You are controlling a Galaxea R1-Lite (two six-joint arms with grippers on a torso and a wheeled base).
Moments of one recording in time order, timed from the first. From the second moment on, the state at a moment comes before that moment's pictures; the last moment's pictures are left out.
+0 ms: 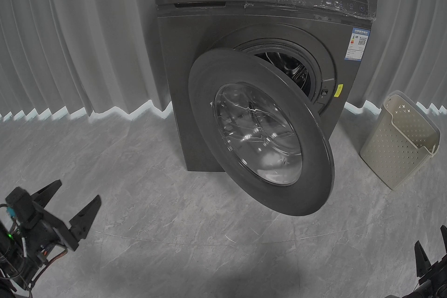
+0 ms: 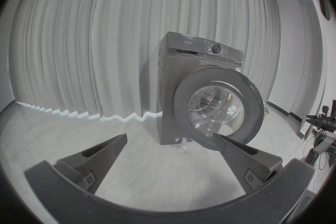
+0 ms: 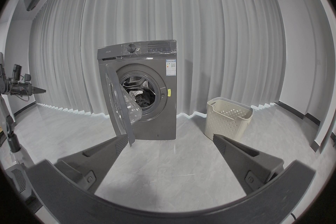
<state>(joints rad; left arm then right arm) -0.47 1.02 -0.05 -0.88 0.25 -0.06 0.00 0.02 -0.02 0.01 -0.02 0.01</state>
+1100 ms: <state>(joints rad) -0.03 0.09 -0.02 -0.08 0.04 0.00 0.21 0.68 -0.25 -0.34 0.34 0.04</state>
